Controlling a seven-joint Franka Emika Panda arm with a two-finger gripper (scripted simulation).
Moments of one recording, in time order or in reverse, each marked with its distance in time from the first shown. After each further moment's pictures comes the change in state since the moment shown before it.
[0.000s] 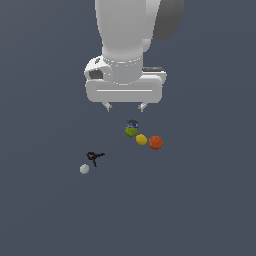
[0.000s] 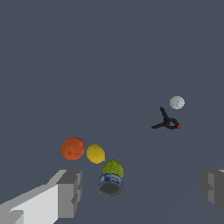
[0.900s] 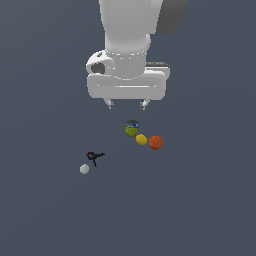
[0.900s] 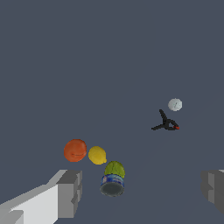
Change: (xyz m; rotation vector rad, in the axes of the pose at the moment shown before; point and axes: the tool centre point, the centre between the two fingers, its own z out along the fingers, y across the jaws) arm 0.001 -0.006 -0.011 -0.008 0.021 0.011
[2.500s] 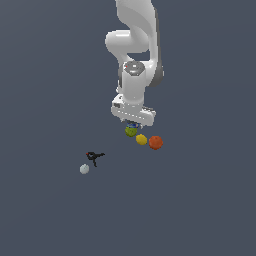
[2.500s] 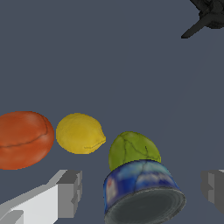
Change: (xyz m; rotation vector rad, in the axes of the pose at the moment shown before) arm -0.132 -0.015 0.221 -0.015 -0.031 0.330
